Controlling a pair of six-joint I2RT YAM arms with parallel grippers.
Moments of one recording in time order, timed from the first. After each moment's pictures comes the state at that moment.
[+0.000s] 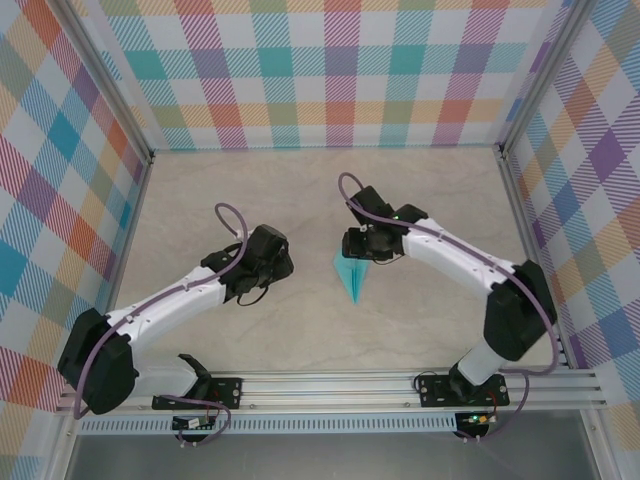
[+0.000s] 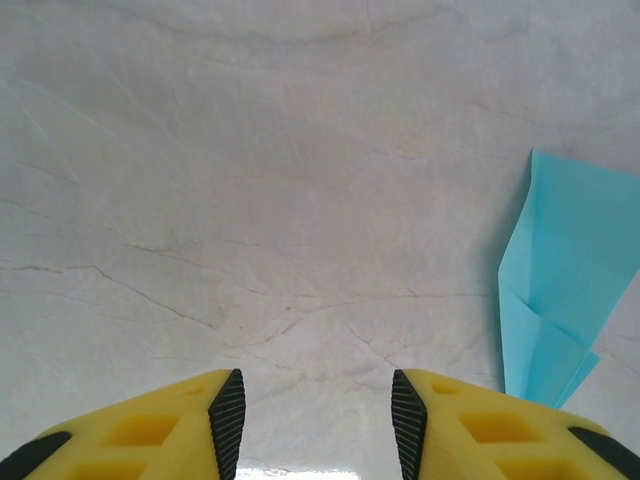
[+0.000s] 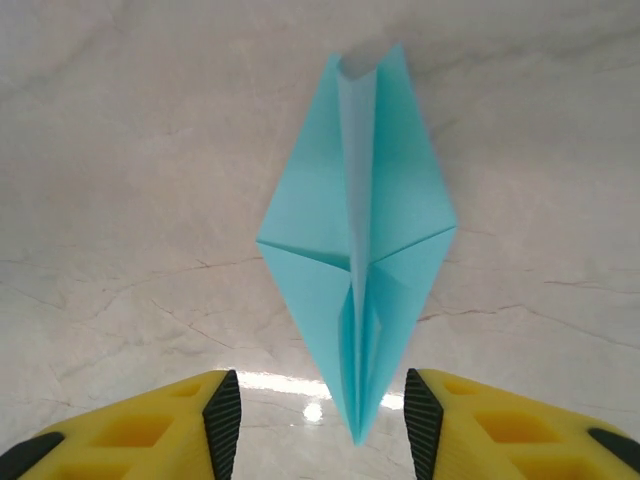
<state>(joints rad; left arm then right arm) -0.67 1.26 0.86 -0.56 -0.22 -0.95 0.69 1.56 1.27 -0.81 0.05 0.64</state>
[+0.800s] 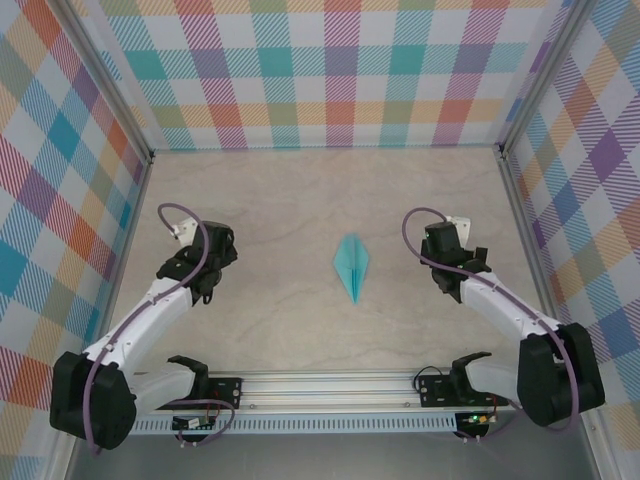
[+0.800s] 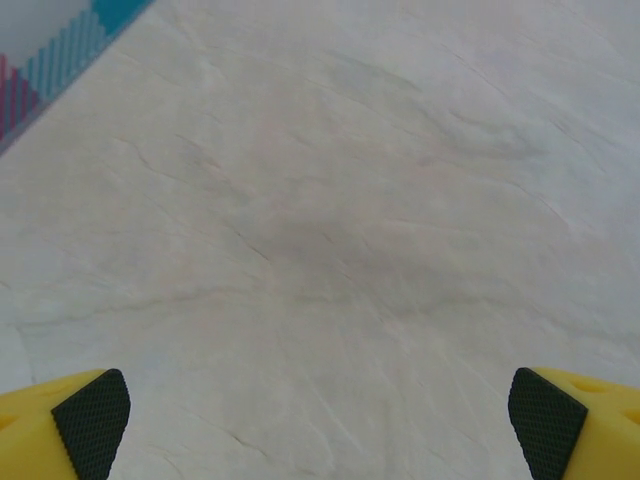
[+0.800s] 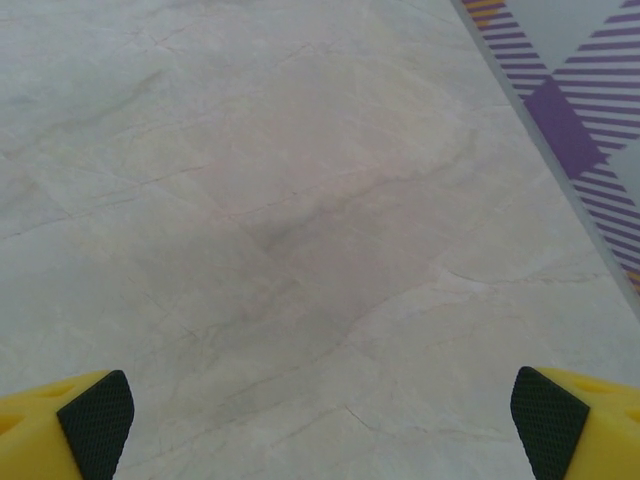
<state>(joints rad) -0.28 1.10 0.72 -0.51 -0.58 -0.64 0.30 1.21 0.61 -0.26 0.57 0.28</state>
